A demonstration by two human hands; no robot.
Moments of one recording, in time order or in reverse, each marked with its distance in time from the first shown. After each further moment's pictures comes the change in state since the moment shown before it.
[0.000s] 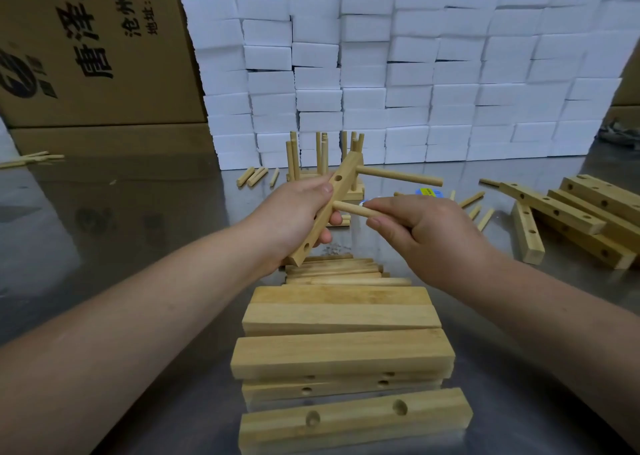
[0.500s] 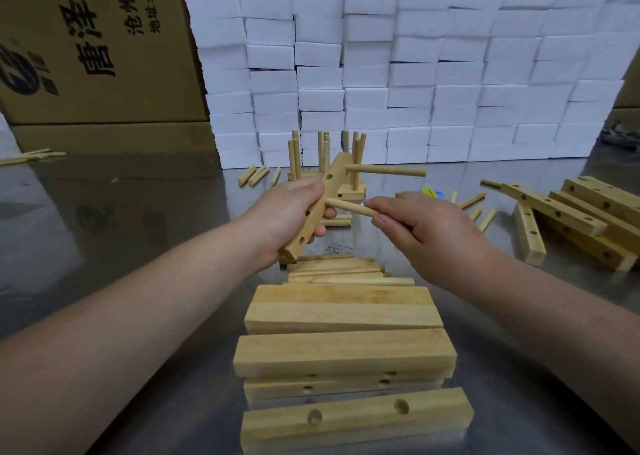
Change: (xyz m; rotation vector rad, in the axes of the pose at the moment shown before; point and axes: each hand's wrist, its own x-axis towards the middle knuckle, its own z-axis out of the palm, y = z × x) left_hand 0.009 -0.008 -0.007 -0.130 0.035 -0.041; right_hand 0.001 0.008 0.002 -0.109 -0.047 -0.032
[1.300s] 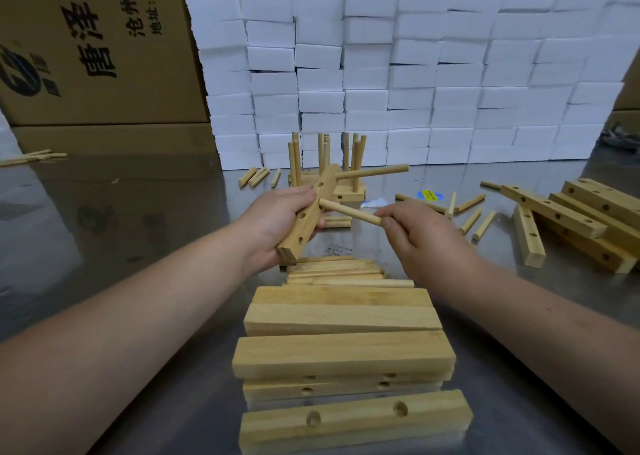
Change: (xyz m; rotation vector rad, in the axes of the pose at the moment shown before) left_hand 0.012 -0.011 -0.006 -0.309 0.061 -0.129; right_hand -0.001 0.005 0.016 0.086 0.045 0.192
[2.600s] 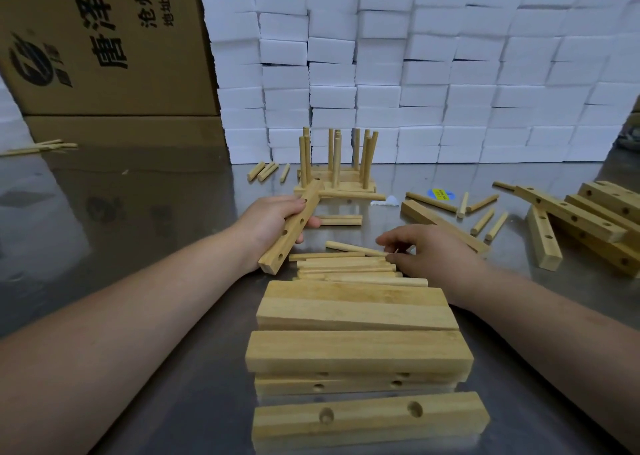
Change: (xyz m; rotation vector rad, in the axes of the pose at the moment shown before) left_hand 0.010 -0.014 -0.031 0.245 0.082 0.033; right_hand 0.006 0.027 0.018 0.049 -0.329 0.199
